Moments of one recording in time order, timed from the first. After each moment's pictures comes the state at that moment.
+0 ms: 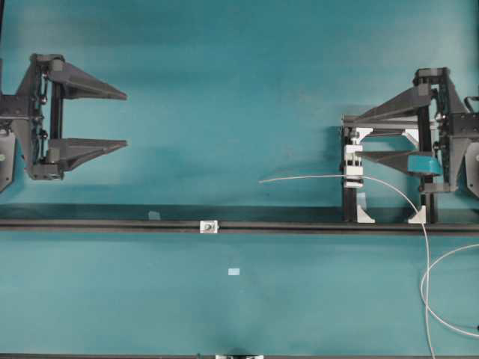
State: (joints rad) left arm 0.04 -0.68 1.26 -0.04 -0.44 0.00; right arm 0.00 -0.67 1.25 0.00 -0.39 0.11
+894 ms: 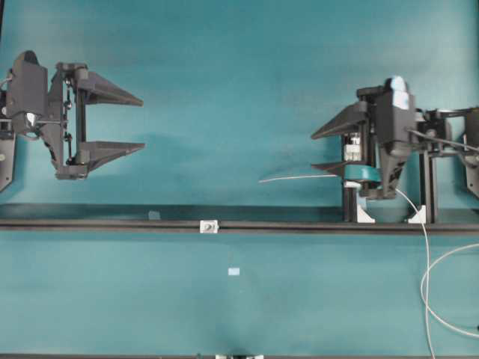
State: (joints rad) left arm 0.07 -0.45 1.26 -0.04 -0.53 0.01; right arm 0.00 -0.26 1.07 0.00 -0.29 0.22
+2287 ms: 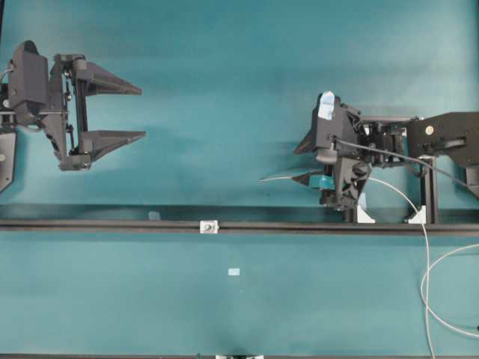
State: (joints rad) left arm 0.12 -0.45 1.27 -0.04 -0.53 0.01; right arm 0.02 0.00 0.91 0.00 -0.13 0.33
